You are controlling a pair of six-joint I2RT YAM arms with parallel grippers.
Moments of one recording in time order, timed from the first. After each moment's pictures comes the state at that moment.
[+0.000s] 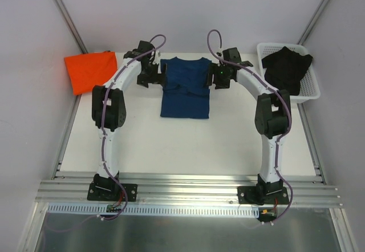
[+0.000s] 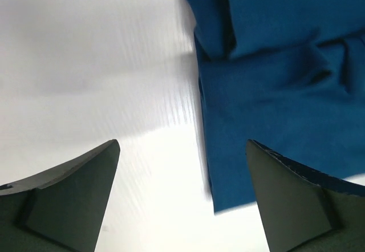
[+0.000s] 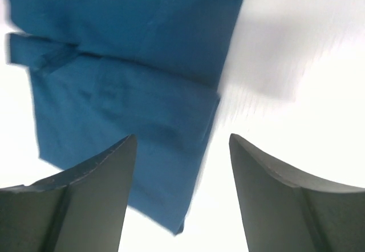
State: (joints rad) left arm -0.24 2.30 2.07 -0.87 0.18 -0.15; right arm 0.30 2.19 1.83 -0.58 -0.27 0.32
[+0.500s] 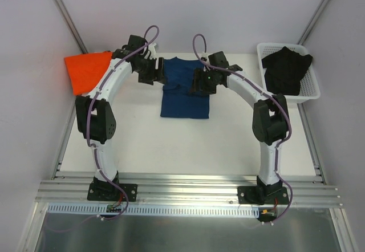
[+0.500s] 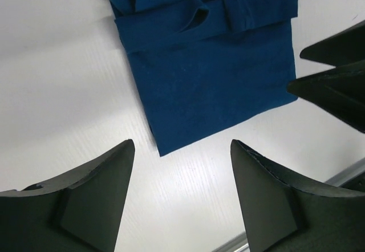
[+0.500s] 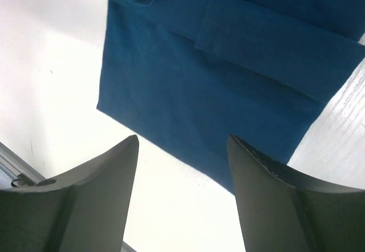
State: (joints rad) left arm -0.23 1.95 1.87 -0.88 0.36 -0.18; right arm 0.44 2.05 1.73 -0.59 -0.34 0.38
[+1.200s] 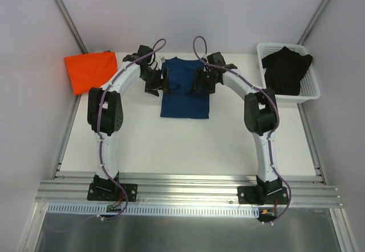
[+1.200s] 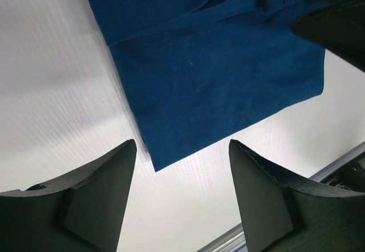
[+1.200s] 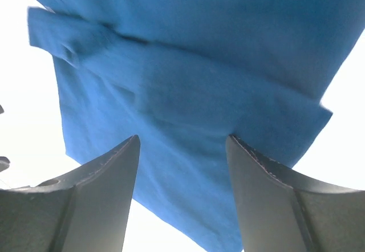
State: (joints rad) left arm -0.25 2.14 1.87 -0.89 0.45 -0.20; right arm 0.40 2.28 1.88 -0.59 -0.34 0.42
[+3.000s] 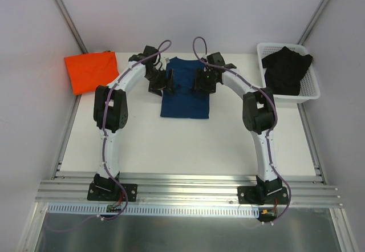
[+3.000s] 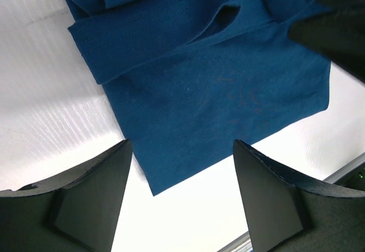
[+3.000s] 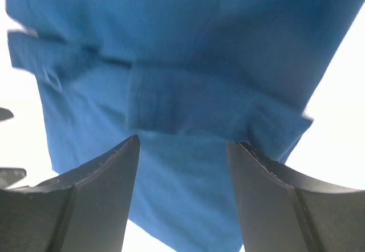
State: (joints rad) left arm -0.28 2.23 1.95 -0.89 0.44 -0.20; right arm 0.40 2.31 1.92 -0.60 -0.30 0.41
